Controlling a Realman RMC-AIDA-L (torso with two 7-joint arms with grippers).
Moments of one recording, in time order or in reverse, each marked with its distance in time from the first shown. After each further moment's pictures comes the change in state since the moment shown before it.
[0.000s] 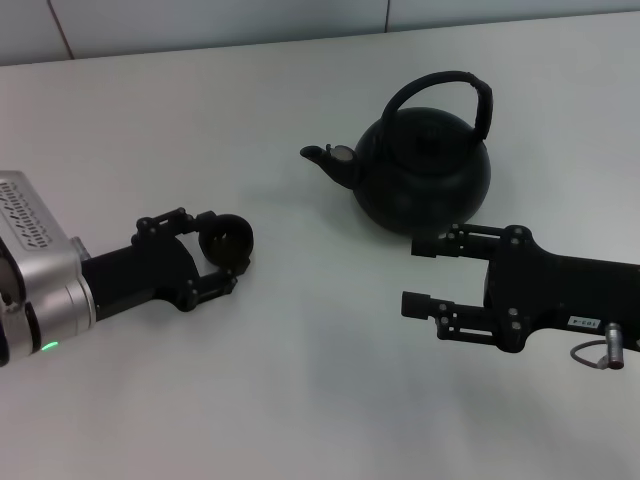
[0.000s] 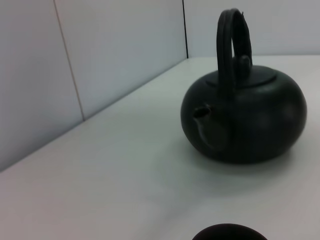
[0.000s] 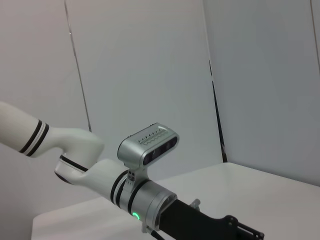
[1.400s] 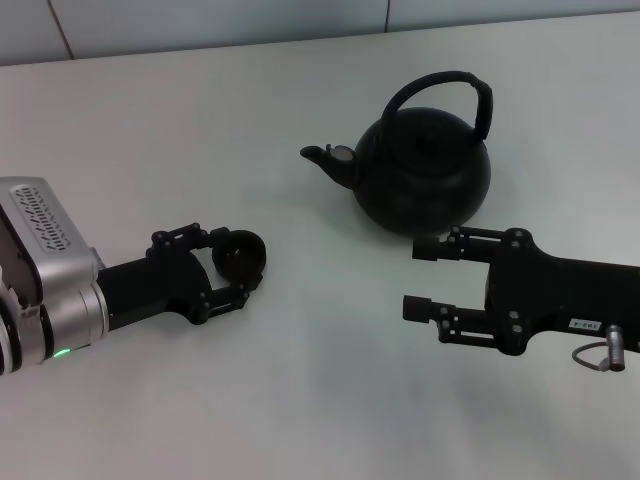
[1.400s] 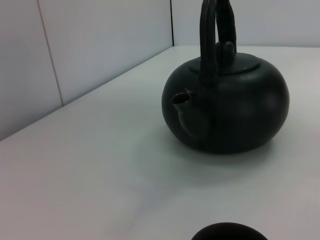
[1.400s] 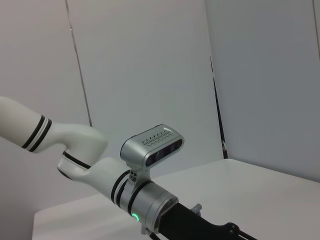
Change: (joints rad) left arm -0.014 0.000 0.072 -0.016 0.000 -0.025 -0.057; right arm 0.000 -0.003 0.000 0.000 -0.009 0.000 0.000
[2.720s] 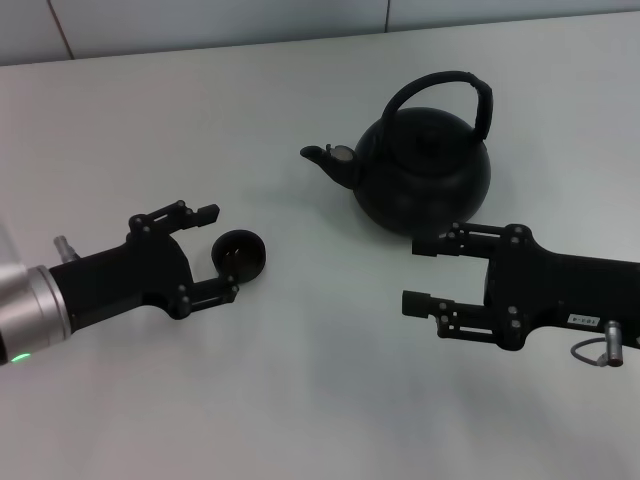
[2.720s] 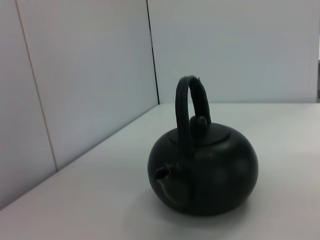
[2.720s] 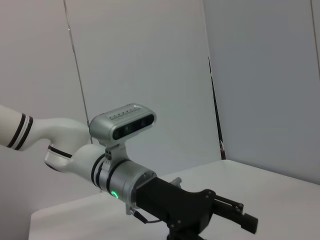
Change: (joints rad) left arm 0.145 0.018 -0.012 0.235 0.007 0.174 -0.048; right arm 0.005 0.000 0.001 -0.002 0.003 0.007 0.000
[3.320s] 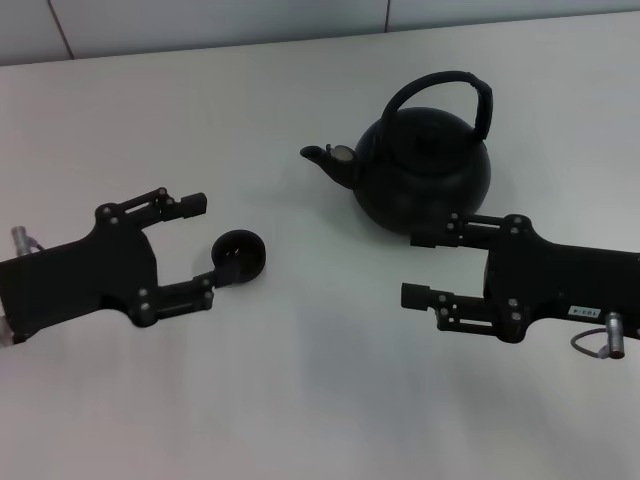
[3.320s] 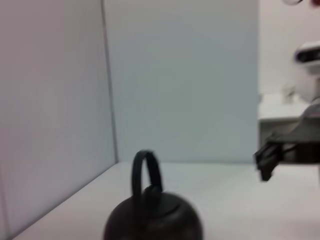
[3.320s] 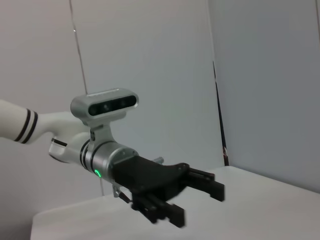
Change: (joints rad) left arm 0.012 0.062 -0.089 0.034 0.001 0.296 -0.051; right arm 0.011 -0.001 0.007 -0.014 0.003 -0.012 0.000
